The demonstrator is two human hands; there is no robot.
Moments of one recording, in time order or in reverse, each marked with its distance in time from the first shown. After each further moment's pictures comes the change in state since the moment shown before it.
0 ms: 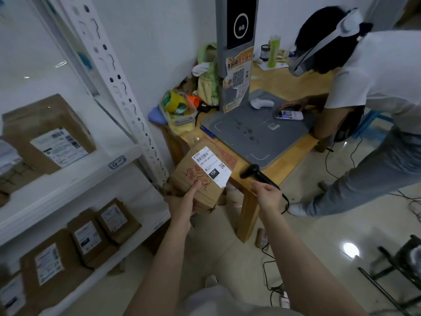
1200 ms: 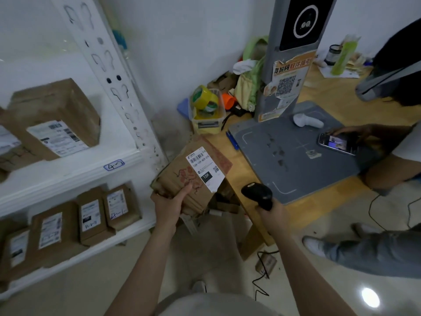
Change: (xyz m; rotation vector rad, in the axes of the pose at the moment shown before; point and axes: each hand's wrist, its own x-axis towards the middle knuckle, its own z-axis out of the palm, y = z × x) left_hand 0.073 0.024 0.038 -0.100 0.268 0.110; right_hand 0.134 -0.024 0.029 -0.812 -0.336 -0.387
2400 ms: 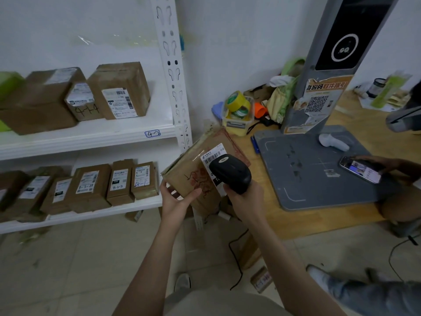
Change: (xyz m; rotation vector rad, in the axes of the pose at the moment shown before) left_hand -0.087 -0.045 -0.045 -0.039 0.041 0.285; right_hand -0.105 -0.098 -0.021 0.241 -0.247 -0.498
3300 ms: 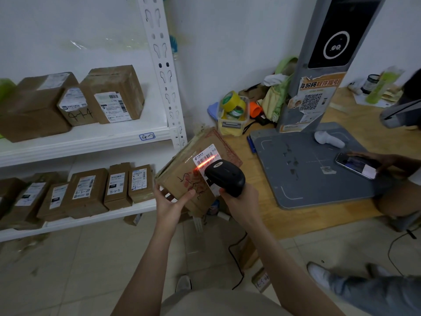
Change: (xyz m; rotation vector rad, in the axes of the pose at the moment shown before) left_hand -0.001 0.003 0.002 0.014 0.035 -0.004; right_hand 0.003 0.009 0.001 -0.045 -0.038 0.039
